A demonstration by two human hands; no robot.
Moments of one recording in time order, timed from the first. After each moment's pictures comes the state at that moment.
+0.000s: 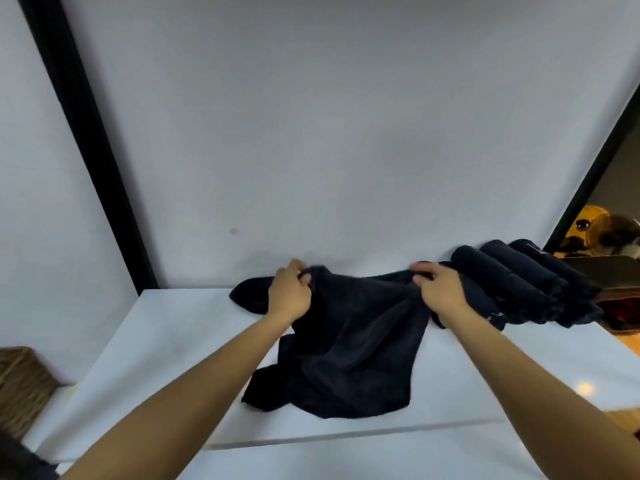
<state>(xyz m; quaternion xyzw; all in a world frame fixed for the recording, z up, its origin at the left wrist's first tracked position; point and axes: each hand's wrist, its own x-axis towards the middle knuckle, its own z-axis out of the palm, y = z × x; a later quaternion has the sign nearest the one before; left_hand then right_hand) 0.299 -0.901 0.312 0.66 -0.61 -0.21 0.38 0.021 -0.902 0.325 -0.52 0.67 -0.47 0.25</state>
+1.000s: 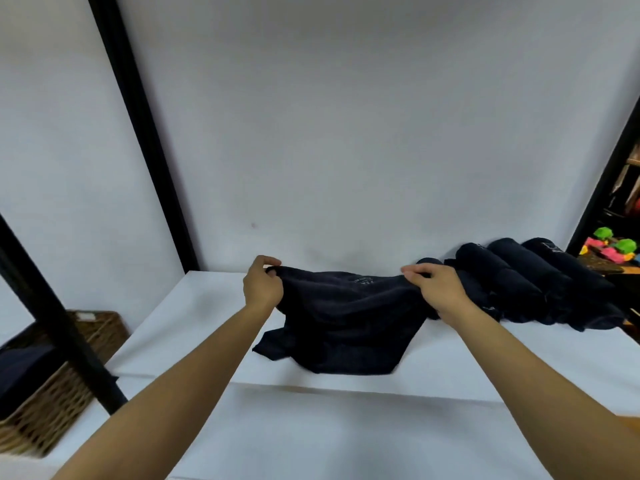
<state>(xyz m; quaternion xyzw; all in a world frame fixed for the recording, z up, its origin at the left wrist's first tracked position) 0.278 -0.812 0.339 0.72 -0.41 -0.19 0.53 -0.027 -0.854 0.340 -0.57 0.54 -0.47 0.41</state>
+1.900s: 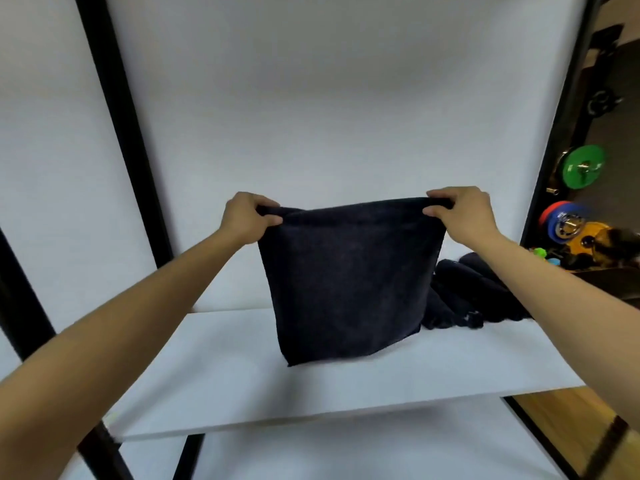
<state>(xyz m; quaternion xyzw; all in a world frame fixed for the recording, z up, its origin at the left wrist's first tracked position) 0.362 -0.829 0.518 0.60 -0.65 -0.12 0.45 -0.009 -0.808 0.514 -0.64 0.59 -0.49 0.03</state>
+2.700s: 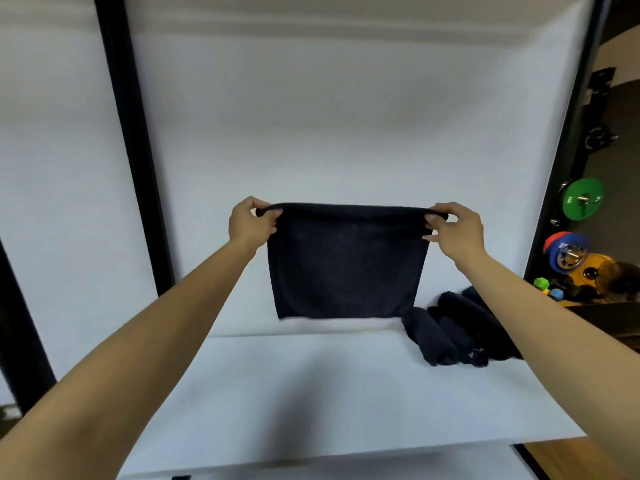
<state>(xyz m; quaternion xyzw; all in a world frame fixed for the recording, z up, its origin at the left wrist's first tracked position) 0.363 -0.873 0.537 0.51 -0.52 -0.25 0.64 0.006 -0.849 0.529 -0.52 0.48 -0.67 0.22</state>
